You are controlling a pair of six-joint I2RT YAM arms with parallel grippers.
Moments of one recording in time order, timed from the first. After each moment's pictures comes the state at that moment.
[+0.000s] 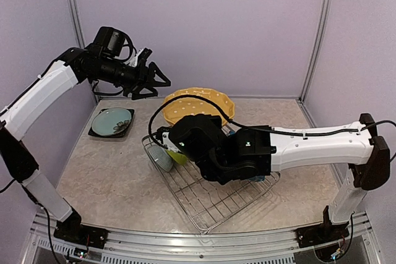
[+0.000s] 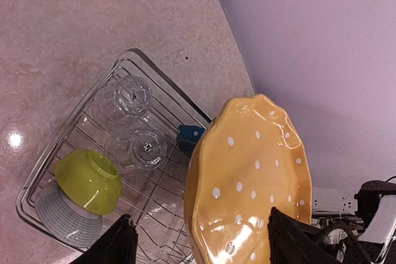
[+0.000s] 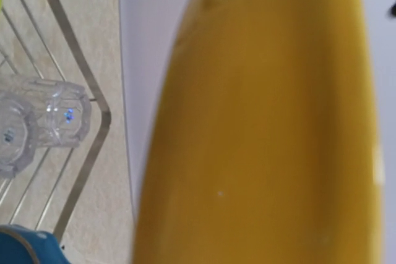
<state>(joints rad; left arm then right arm) -0.53 1.58 1.78 -0.86 0.49 -0.57 1.39 1.76 1.55 -0.38 1.17 -0.94</state>
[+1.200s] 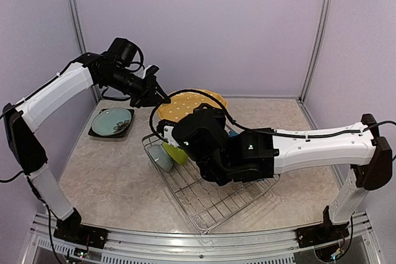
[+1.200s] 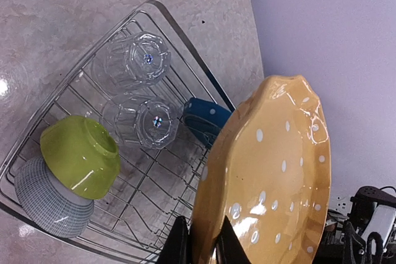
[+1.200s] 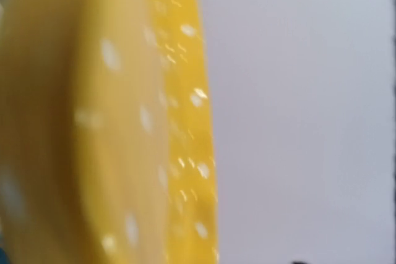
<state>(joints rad) -0.52 1.69 1.77 -0.91 0.60 -0.63 1.40 1.74 1.51 -0.26 1.25 -0.96</state>
